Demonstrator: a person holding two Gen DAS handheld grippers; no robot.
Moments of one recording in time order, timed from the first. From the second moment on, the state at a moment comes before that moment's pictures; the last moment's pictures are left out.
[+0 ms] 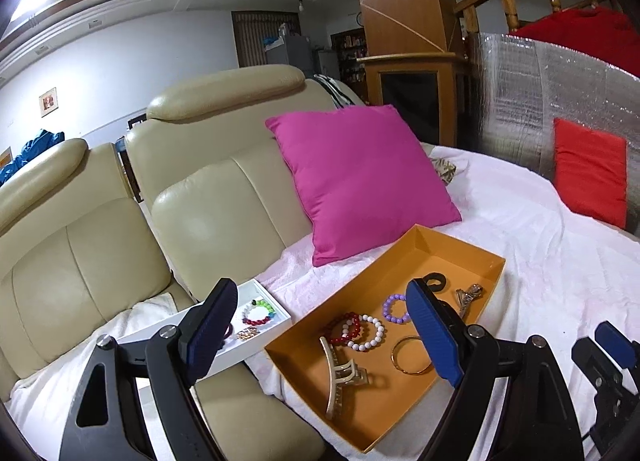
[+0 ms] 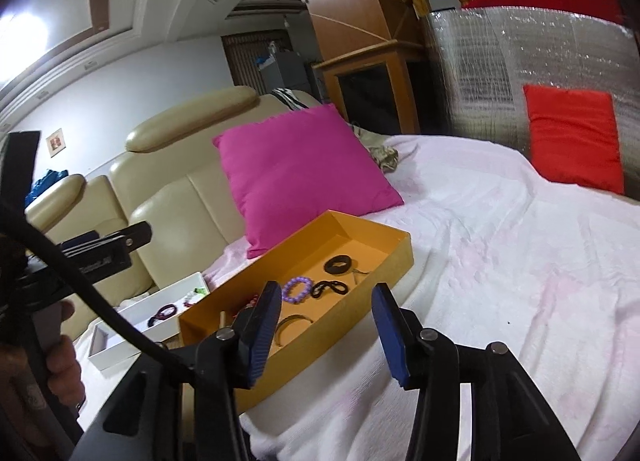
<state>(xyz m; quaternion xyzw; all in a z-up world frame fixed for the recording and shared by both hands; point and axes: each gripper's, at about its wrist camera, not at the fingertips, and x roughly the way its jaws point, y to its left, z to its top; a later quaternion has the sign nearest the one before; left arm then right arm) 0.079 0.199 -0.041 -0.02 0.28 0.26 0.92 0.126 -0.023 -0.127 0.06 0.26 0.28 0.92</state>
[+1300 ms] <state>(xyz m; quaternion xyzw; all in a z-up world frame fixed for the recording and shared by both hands) -0.036 0.184 -0.005 0.03 0.24 0.24 0.94 0.005 -0.003 -0.058 0.00 0.28 0.26 0.92</state>
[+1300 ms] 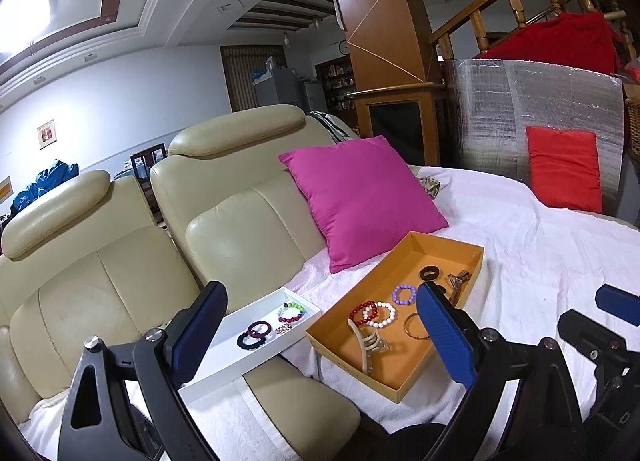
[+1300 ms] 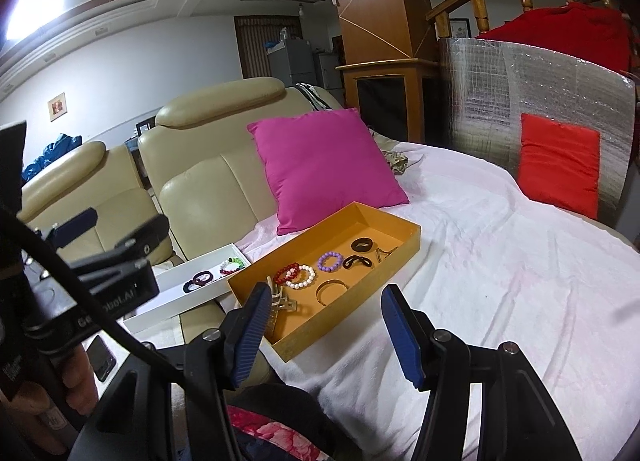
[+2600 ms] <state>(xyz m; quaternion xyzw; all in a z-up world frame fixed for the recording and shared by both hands) -0.043 0.209 -0.010 0.00 0.24 0.25 0.94 0.006 0.022 -0.051 -0.02 0.29 0.26 0.92</state>
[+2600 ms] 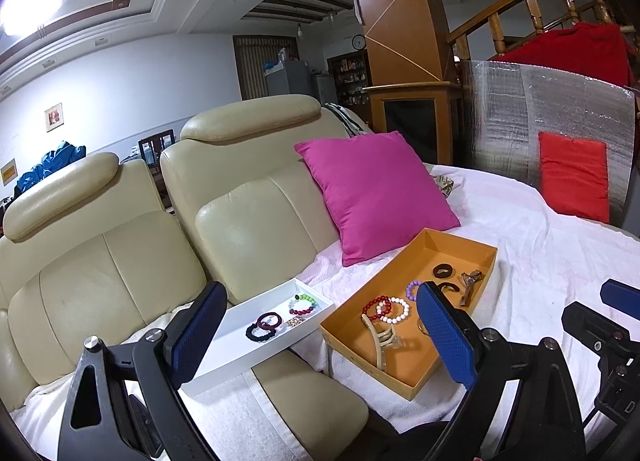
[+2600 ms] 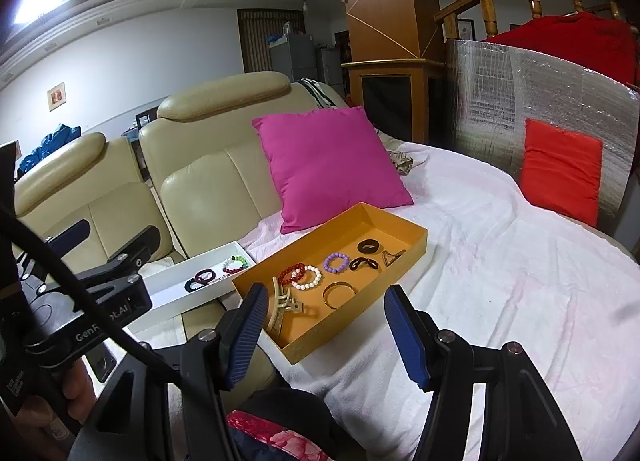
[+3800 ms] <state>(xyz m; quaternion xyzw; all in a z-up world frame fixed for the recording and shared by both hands) 0.005 0.242 -0.041 -0.02 0.29 0.26 0.92 0.062 0.063 -0.071 -0.04 0.32 0.26 0.91</state>
